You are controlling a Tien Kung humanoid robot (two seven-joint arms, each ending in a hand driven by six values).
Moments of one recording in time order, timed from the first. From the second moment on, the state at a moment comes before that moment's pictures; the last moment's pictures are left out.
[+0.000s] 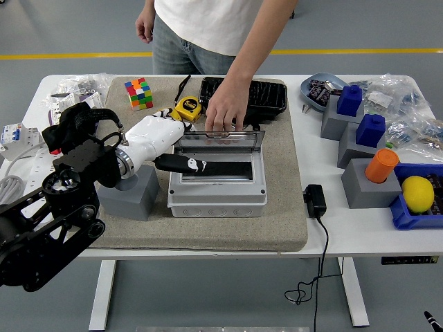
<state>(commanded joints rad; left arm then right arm) -0.48 0.33 -0.88 -1.60 2.15 -0.26 0.34 0.12 -0.20 0.66 0.19 -0.72 -0.26 0.09</state>
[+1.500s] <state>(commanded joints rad) -0.26 0.15 -1.41 -1.61 1.60 -0.07 0.00 0.12 -0.20 0.67 0.19 -0.73 -0.25 0.08</state>
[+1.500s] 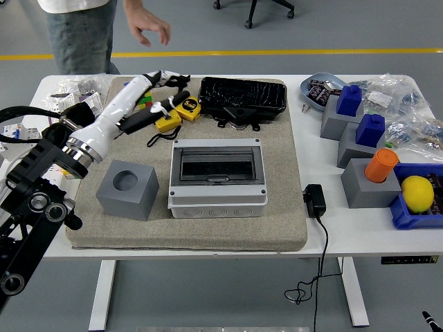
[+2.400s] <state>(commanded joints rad) -0.03 0.07 -1.73 -1.48 1.19 0.03 -0.02 0.12 -0.20 0.67 0.19 -0.74 -0.26 0.08</state>
